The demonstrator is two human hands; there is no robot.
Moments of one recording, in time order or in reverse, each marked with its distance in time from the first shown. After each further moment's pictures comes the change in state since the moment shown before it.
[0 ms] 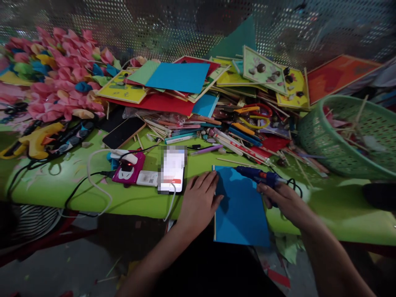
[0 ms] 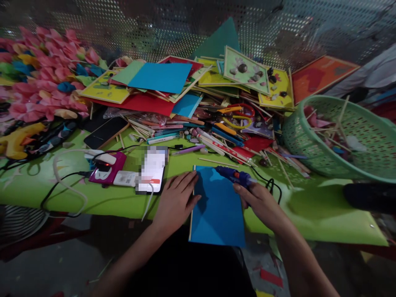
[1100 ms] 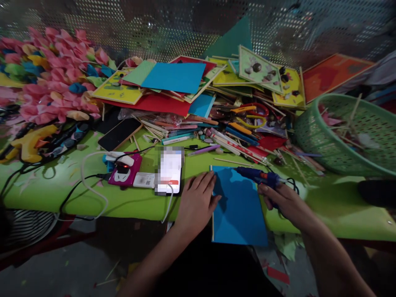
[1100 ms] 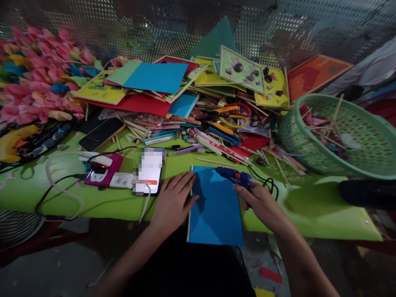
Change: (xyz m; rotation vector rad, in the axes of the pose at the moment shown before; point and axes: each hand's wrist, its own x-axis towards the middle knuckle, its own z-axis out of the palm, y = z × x) left_hand 0.001 -0.001 0.000 0.028 -0.004 0.004; right_hand -0.002 0.014 -0.002 0.047 0.039 -0.005
